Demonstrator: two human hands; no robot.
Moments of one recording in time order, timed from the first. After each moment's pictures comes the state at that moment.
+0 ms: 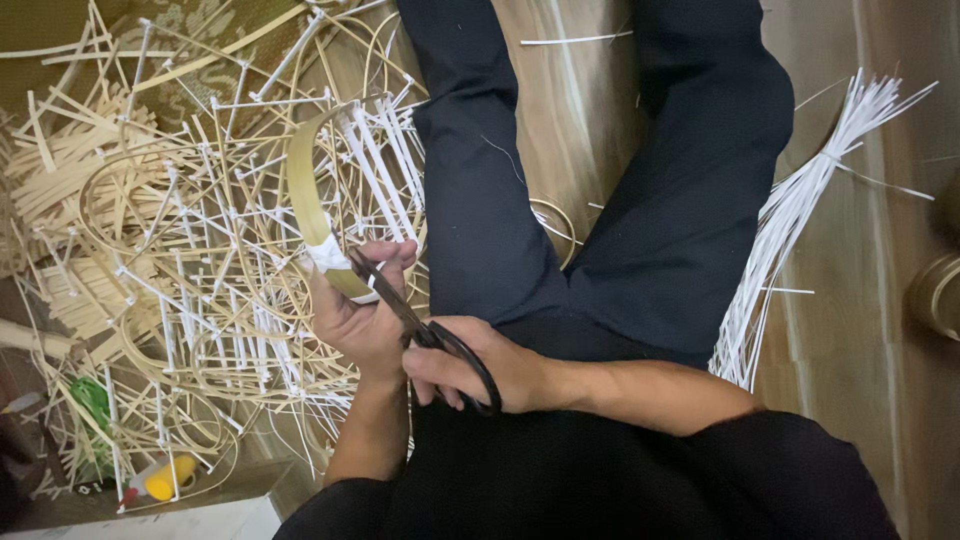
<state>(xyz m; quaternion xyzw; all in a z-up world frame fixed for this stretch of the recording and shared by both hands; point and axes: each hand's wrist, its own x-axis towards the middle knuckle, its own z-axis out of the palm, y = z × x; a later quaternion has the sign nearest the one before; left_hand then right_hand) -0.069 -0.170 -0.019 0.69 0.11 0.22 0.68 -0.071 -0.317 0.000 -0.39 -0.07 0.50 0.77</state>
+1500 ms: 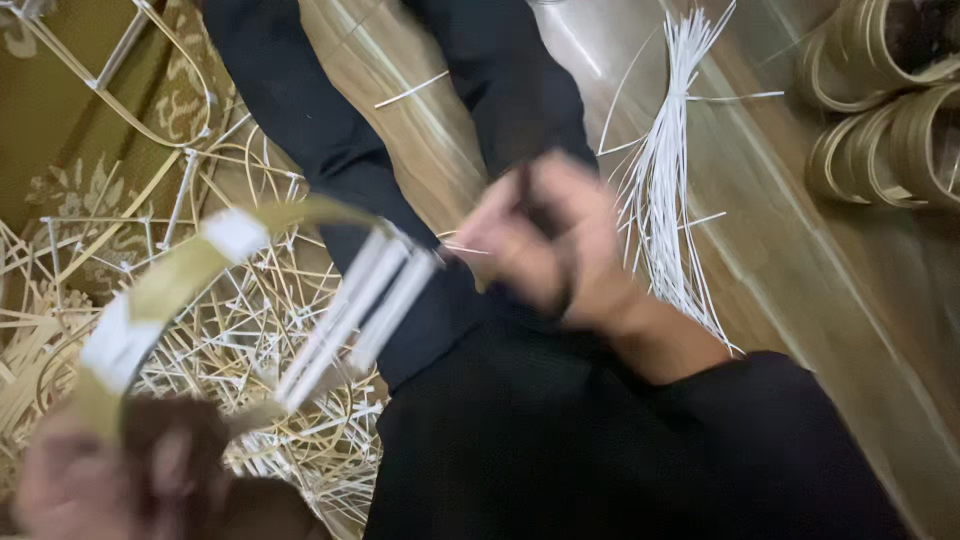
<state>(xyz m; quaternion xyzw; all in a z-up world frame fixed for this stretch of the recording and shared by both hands) -0.019 -0.102 0.108 0.64 -0.01 -0.15 0.76 -0.026 -0.475 0.033 -0.65 0.00 -0.01 0.76</state>
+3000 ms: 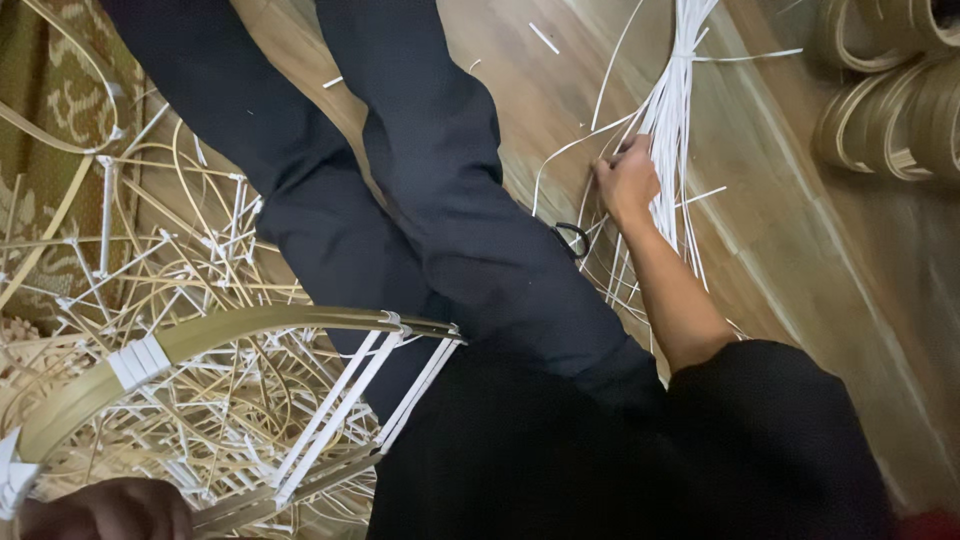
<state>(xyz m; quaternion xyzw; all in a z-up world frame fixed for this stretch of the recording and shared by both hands) 0.038 0.096 -0.027 0.32 -0.14 -0.54 0.76 -0.092 -0.606 -0.343 -0.84 0.45 0.10 0.27</state>
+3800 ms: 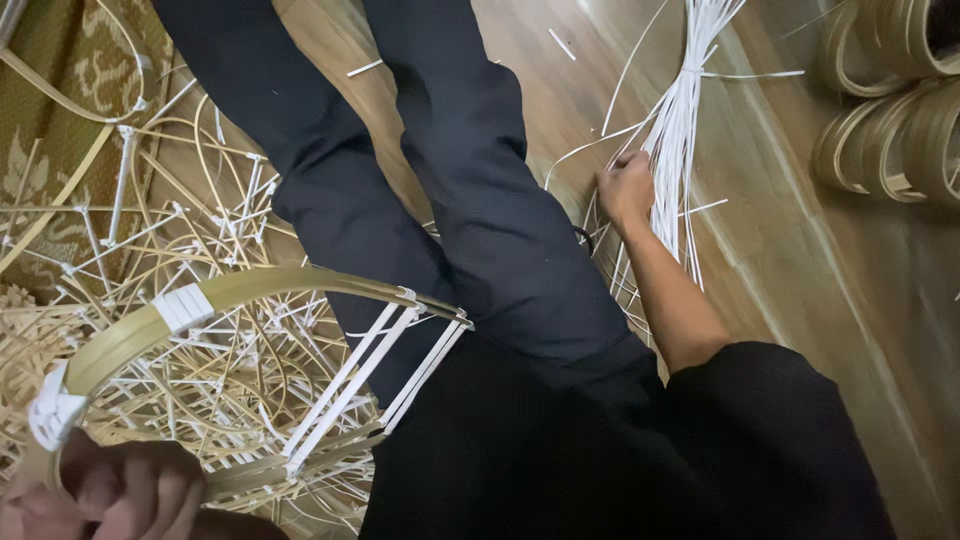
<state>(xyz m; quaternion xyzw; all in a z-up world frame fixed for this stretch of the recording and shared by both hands) -0.017 0.058 -0.006 0.27 0.04 -0.38 0.88 -0.104 -0.599 -0.363 -0.84 0.45 0.08 0.30</state>
